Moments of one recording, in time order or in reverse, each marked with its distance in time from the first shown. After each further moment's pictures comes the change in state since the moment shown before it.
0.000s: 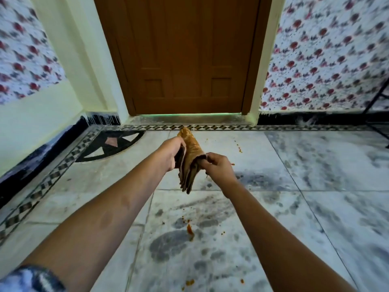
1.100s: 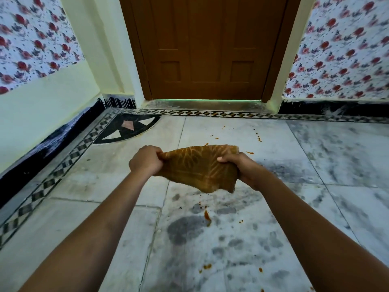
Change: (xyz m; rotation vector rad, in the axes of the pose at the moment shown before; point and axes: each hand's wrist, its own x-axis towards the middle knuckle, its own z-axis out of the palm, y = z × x) left_hand 0.037 -0.077 -0.112 1.068 0.397 0.313; right_hand 0.009 0.023 0.007 0.337 -0.269 0.395
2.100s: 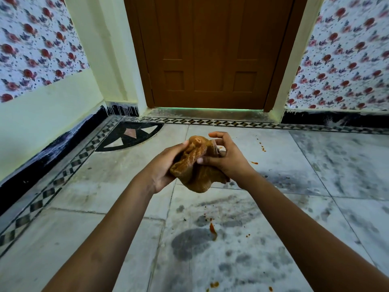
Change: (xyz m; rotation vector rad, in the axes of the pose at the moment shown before) left_hand -0.030 0.031 -0.037 -1.337 -0.565 0.057; right_hand 0.000 -0.037 0.053 -0.275 -0.014 -0.441
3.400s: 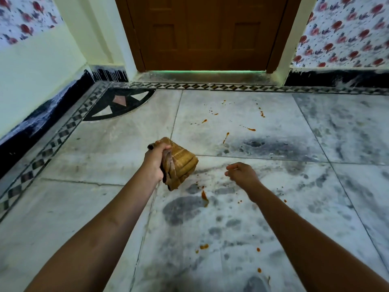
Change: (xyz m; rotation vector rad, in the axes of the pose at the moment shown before) left_hand 0.057 -0.107 -0.021 -0.279 0.565 -0.297; right_hand -0.039 0.150 -0.030 -0.181 0.210 0.577
